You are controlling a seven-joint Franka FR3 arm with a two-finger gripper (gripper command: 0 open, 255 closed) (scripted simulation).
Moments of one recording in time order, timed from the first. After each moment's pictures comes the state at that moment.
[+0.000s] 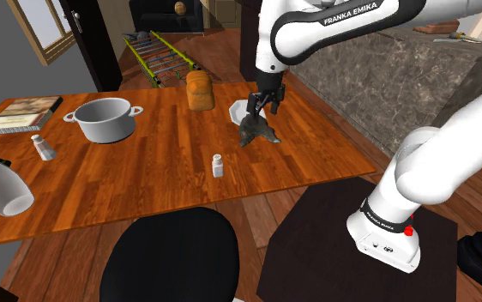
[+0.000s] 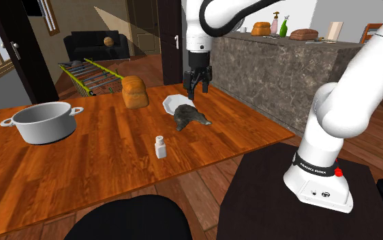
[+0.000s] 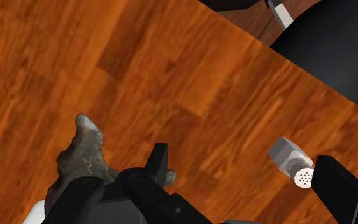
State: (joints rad) arm 0.05 -0.34 0.08 -2.34 0.05 2.00 0.23
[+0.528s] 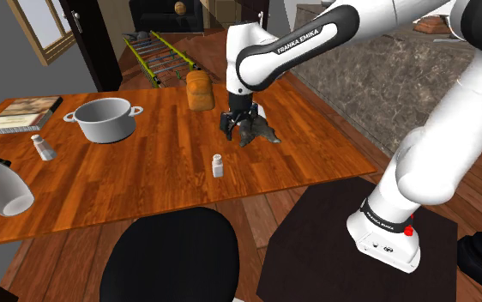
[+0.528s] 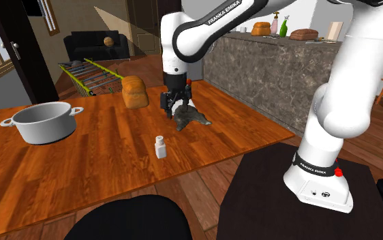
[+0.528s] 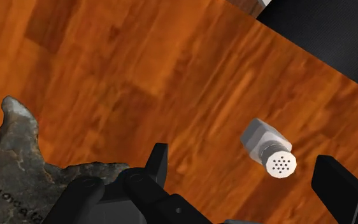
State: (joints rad) arm 0.08 -0.05 0.14 -2.22 0.06 2.15 0.33
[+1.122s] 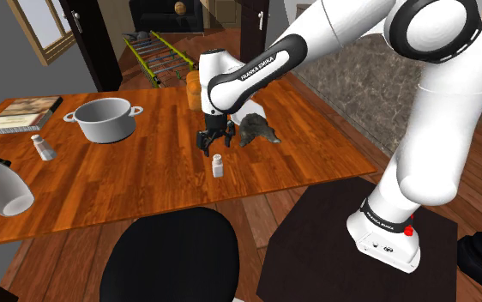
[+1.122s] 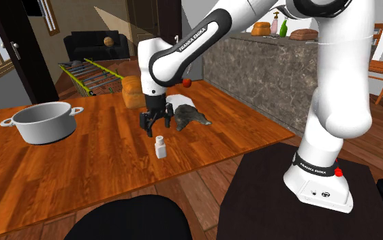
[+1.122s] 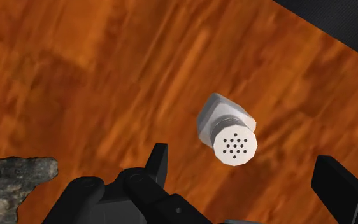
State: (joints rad) arm 0.12 0.24 0.17 -2.03 0.04 2.24 0.44
